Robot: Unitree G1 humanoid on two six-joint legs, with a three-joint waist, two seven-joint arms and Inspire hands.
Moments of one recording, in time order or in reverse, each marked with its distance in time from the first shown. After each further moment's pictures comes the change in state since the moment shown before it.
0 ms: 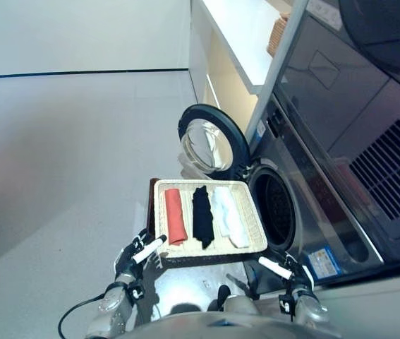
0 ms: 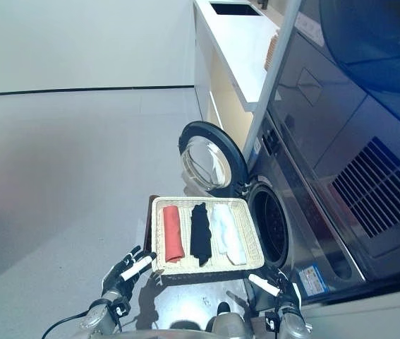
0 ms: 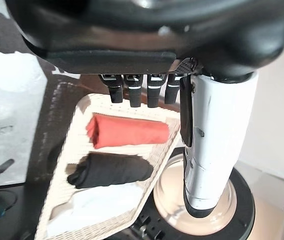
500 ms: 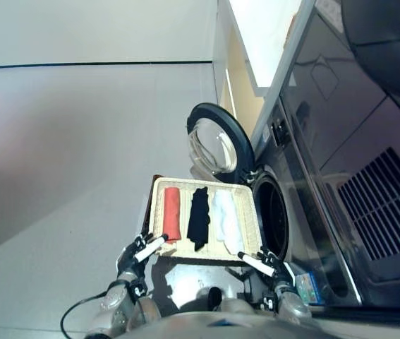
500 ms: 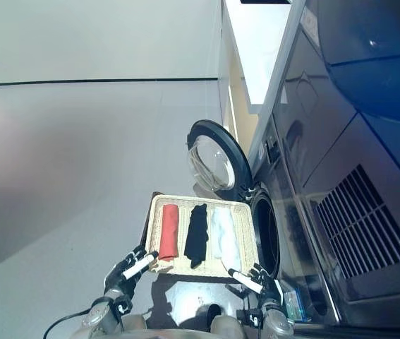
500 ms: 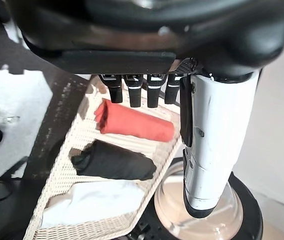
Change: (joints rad) left arm -0.010 0.007 -0.044 0.007 -0.026 0.005 0.016; right arm -0.018 0.070 0.063 0.028 0.018 0.000 -0.005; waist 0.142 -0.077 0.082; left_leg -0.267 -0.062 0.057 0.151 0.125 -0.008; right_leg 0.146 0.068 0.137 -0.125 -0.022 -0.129
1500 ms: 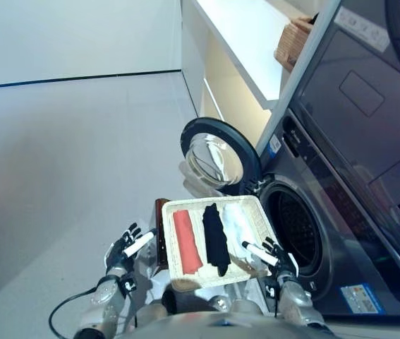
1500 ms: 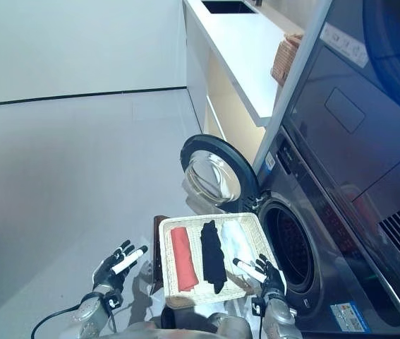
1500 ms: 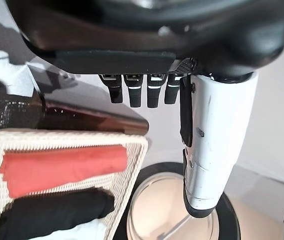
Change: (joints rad) left arm 0.002 0.053 0.050 -0.004 -0.001 -0.007 0.025; right arm -0.036 -0.006 -0.037 0.007 -0.003 0.002 -0.018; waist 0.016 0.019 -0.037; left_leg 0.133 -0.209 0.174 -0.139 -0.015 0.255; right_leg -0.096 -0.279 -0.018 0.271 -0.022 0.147
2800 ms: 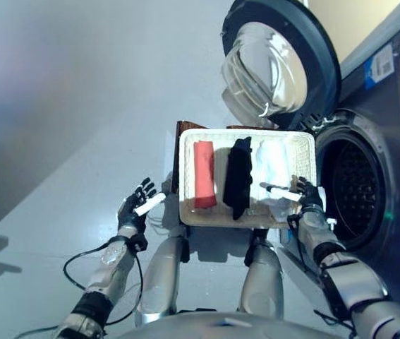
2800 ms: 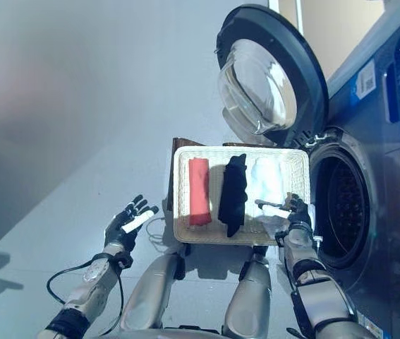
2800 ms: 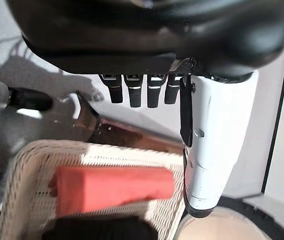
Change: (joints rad) left arm -0.232 0.054 -0.168 -0.147 -0.068 -0.046 0.005; right arm -0.615 -0.240 0.043 0.364 -0.148 0.027 -0.158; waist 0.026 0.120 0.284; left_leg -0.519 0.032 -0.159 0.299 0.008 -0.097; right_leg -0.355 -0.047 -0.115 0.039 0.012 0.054
